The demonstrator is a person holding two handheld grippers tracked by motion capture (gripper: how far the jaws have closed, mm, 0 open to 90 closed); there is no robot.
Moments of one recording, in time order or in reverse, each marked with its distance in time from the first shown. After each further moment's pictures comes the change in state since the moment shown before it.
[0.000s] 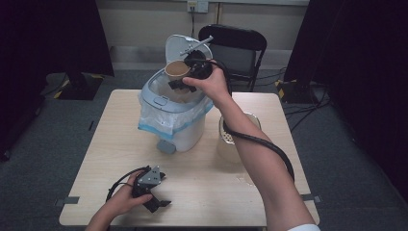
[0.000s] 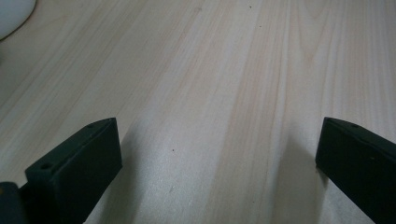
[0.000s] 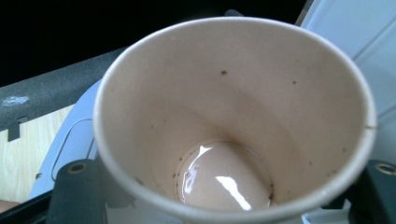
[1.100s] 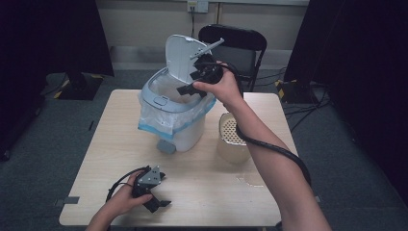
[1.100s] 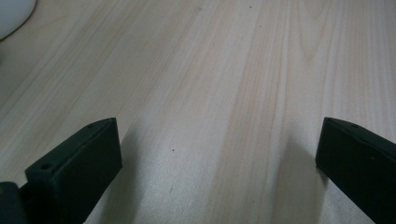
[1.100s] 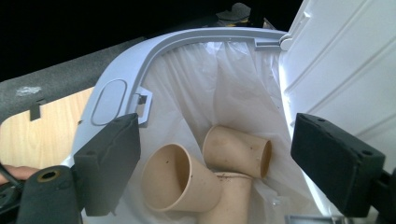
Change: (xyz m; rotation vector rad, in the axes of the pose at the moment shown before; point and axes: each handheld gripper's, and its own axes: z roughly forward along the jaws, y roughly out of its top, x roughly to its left) left arm 0.000 0.000 0.000 -0.004 0.001 -0.005; right arm 0.004 -0.016 -0.032 0.021 0.030 -0.007
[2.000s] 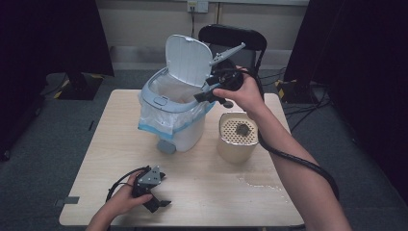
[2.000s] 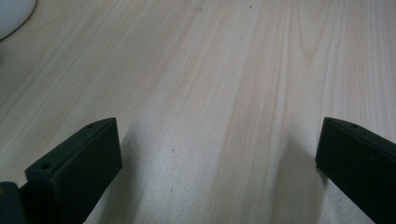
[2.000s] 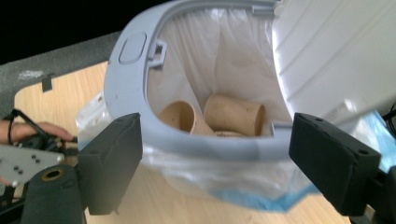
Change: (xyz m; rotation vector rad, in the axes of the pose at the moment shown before) left arm 0.001 0.000 0.000 0.000 0.003 0.010; right arm 0.005 -0.029 -0.049 0.031 -0.001 -0.028
